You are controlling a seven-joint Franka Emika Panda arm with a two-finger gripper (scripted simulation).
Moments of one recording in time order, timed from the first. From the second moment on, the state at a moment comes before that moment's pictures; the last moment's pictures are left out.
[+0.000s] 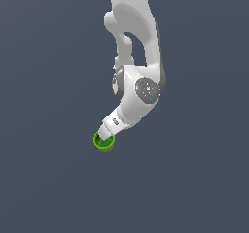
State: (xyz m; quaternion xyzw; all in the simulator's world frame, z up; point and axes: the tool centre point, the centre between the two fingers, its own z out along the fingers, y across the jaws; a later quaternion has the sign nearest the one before) arm 0.022 -0.029 0.121 0.92 0.34 -0.13 0.12
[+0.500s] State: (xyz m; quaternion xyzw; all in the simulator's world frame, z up) arm 0.025 -0.046 0.103 0.87 0.43 -0.19 0.14
